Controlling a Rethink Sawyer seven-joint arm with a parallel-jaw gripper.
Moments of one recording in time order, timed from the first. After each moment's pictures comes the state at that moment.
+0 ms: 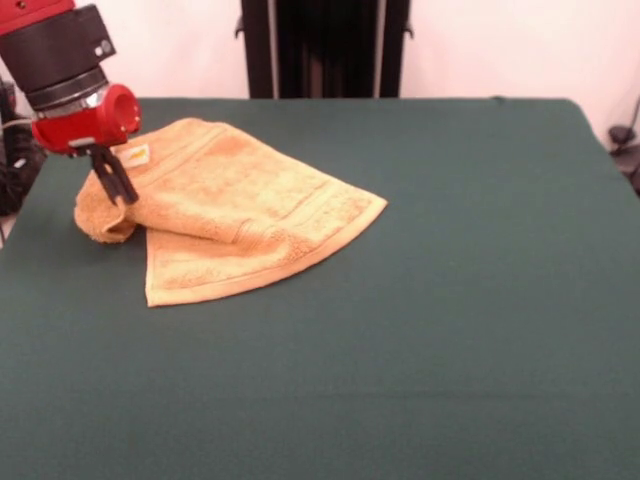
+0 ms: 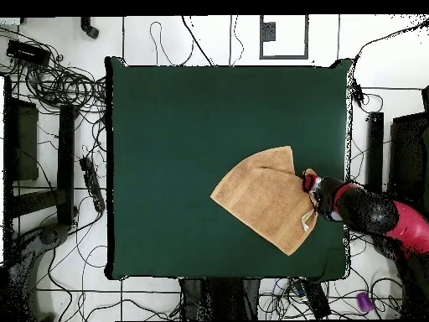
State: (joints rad) arm -1.23 -0.40 0.77 1.69 -0.59 0.62 1.76
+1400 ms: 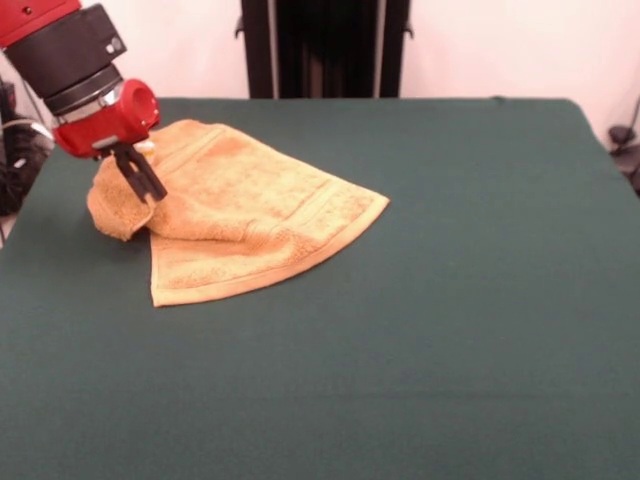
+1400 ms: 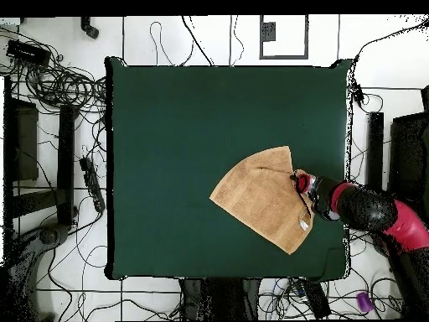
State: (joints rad) arm -1.29 -0.32 0.87 1.69 -0.60 0.71 1.72
